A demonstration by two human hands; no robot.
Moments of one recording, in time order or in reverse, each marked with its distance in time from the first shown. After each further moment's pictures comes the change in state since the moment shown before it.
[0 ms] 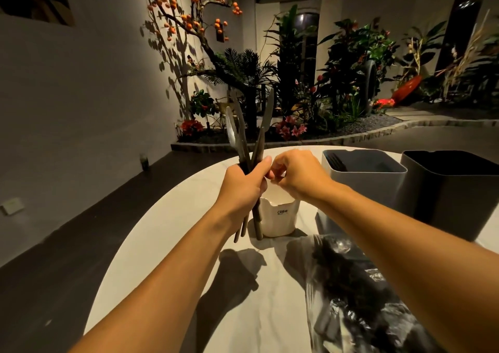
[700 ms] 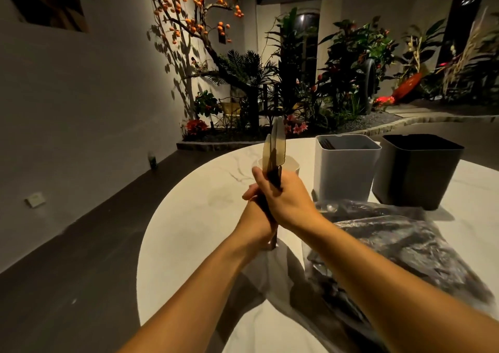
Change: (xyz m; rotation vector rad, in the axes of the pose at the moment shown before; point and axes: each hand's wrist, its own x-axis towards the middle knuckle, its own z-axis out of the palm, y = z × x) left_hand -0.114 -0.025 0.015 -0.081 -0.114 -0.216; right_hand -0.143 -0.098 -0.008 0.725 0.007 0.065
